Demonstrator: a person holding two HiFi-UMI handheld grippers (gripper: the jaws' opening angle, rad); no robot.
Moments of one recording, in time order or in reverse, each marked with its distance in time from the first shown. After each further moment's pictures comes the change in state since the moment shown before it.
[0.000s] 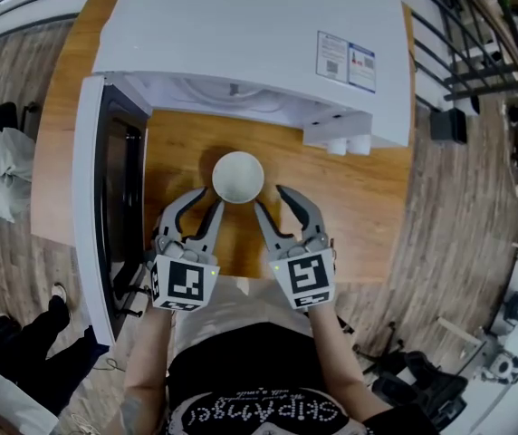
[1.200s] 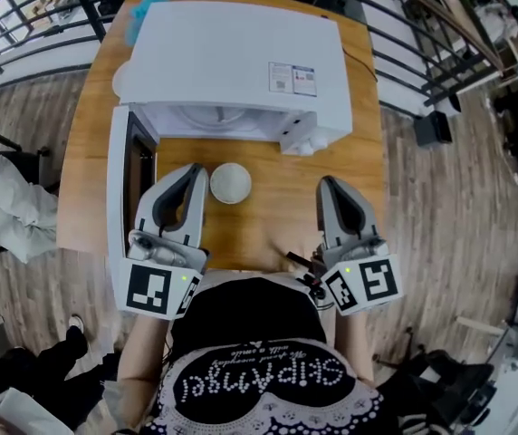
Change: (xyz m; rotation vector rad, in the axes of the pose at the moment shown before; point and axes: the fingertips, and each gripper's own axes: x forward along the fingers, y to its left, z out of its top) left arm -0.112 0.041 0.217 -0.184 -0.559 0.056; right arm -0.165 -0.070 0.145 0.200 -0.394 -0.229
